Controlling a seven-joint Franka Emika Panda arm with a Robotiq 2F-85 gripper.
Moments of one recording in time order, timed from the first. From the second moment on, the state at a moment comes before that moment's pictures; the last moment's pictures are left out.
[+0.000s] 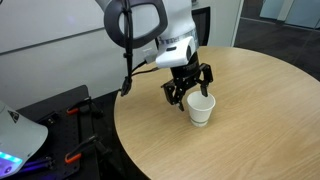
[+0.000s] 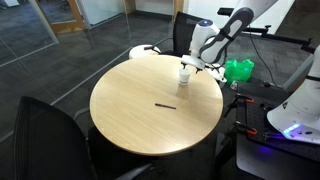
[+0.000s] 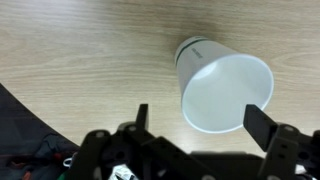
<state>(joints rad) 0.09 0.40 -0.41 -2.35 -0.08 2.89 1.40</state>
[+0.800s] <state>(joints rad) 0.15 0.16 -0.42 -2.46 -0.35 2.88 1.30</state>
